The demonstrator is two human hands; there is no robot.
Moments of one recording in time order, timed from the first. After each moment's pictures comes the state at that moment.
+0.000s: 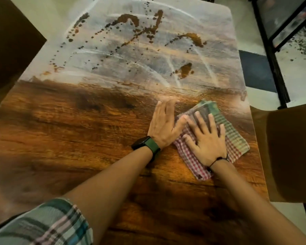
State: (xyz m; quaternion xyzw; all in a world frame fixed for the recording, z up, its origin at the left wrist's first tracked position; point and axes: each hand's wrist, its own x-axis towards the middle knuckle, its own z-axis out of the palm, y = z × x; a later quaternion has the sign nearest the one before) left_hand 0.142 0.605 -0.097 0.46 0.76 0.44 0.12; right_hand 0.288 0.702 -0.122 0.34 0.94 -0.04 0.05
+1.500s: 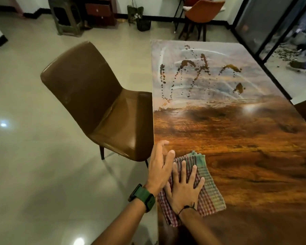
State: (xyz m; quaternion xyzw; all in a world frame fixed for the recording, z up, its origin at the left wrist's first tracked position) left_hand -0.055 0.175 -0.018 0.36 0.71 0.55 0.26; right_hand 0.047 0.191 -0.082 0.51 0.85 -0.10 0.08
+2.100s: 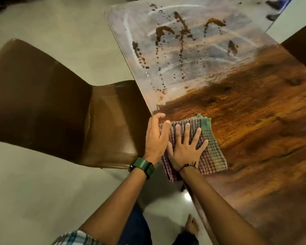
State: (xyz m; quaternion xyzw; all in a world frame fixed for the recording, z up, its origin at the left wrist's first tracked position) left_hand -0.208 0.285 -0.054 0.44 0.66 0.49 0.36; right_hand -0.107 0.283 -0.104 0.67 0.74 -0.09 0.03
